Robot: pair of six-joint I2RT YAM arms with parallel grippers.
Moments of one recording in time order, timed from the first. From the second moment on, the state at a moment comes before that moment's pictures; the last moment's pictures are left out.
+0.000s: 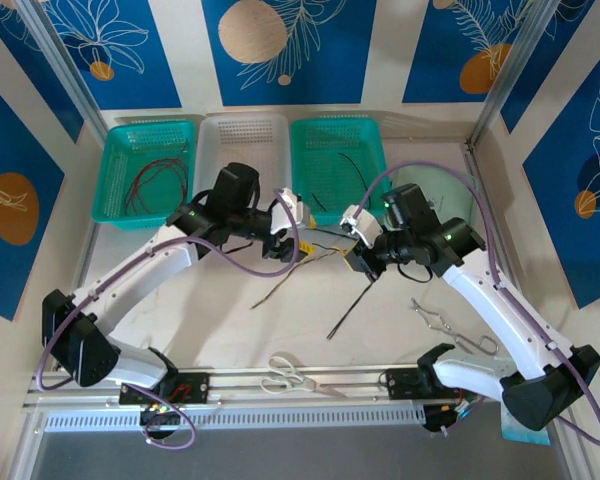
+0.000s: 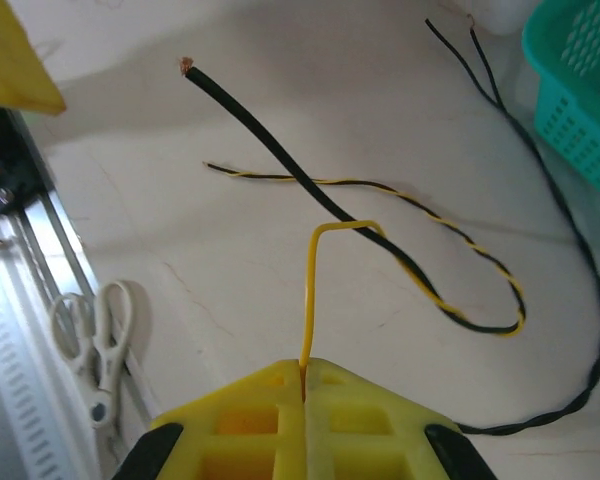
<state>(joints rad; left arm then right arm) -0.67 1.42 1.31 -0.51 0.78 0.57 0.53 1.11 1.19 -1.03 -0.40 -0.31</state>
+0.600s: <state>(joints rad) -0.65 1.57 1.42 -0.46 0.87 0.66 0.60 1.07 1.19 -0.96 -0.29 -0.60</state>
